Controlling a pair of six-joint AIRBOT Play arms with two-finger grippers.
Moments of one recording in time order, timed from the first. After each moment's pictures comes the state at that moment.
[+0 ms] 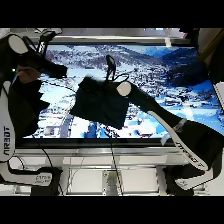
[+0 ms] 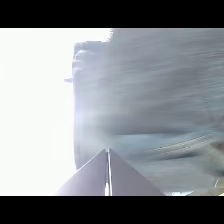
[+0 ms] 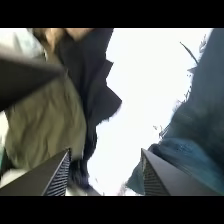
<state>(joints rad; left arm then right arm) -0.03 -1.50 1.78 1.25 -1.45 -1.30 0.69 -1.63 1.50 -0.72 0.44 1.66</state>
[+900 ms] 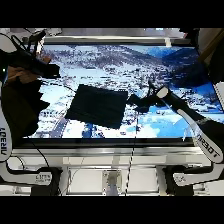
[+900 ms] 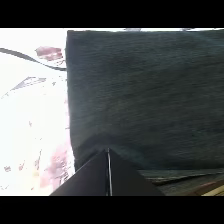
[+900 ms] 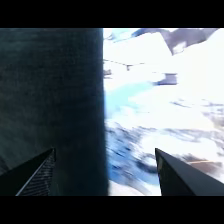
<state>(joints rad) 0.03 -1.49 1.78 1.20 -1.49 -1.29 0.19 -1.54 0.99 -0.70 0.80 1.58</state>
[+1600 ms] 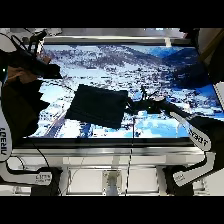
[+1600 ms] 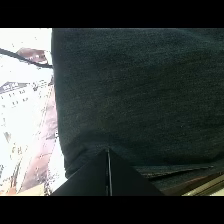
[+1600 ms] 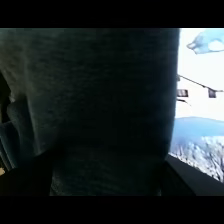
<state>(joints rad) 0.03 -1.49 1.78 1.18 -1.51 -1.29 0.22 -1.65 0.95 -0.21 0.84 1.10</state>
